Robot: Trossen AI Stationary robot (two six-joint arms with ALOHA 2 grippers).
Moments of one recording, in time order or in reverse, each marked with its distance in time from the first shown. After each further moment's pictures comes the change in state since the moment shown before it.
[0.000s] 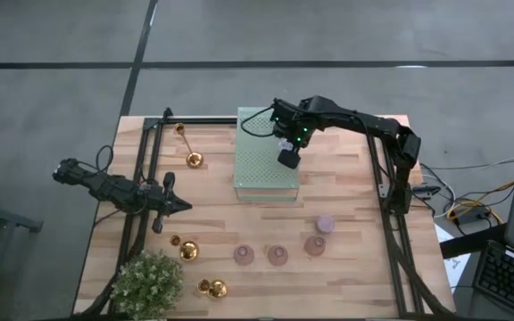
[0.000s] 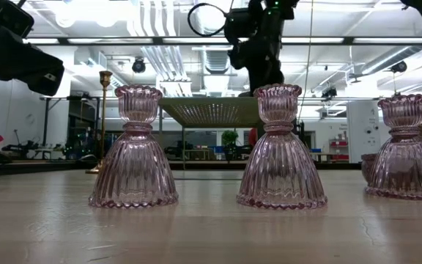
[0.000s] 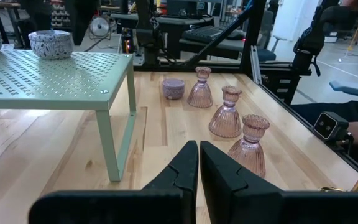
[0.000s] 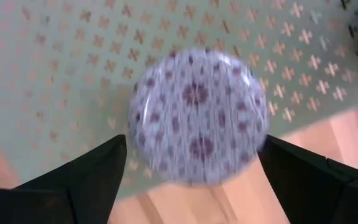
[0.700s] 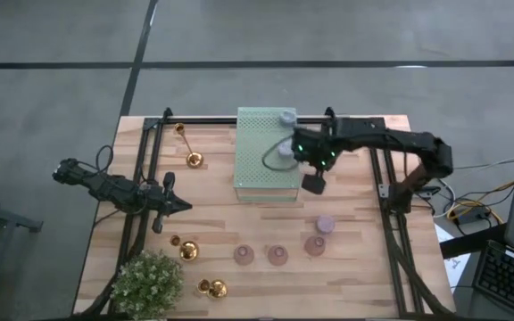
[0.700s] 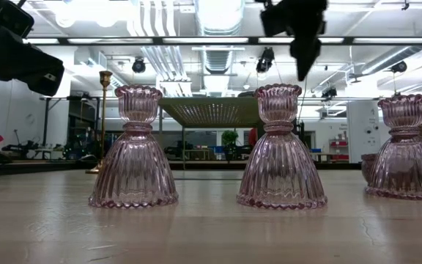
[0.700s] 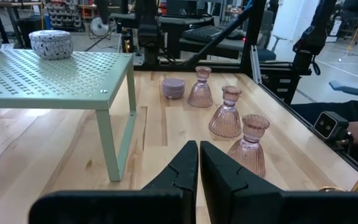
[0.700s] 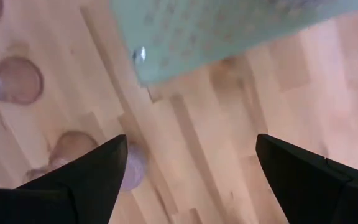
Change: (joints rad) left arm 0.000 0.000 0.000 -0.001 0.000 0.000; right arm 0.225 -0.298 -0.253 -0.073 0.031 0.160
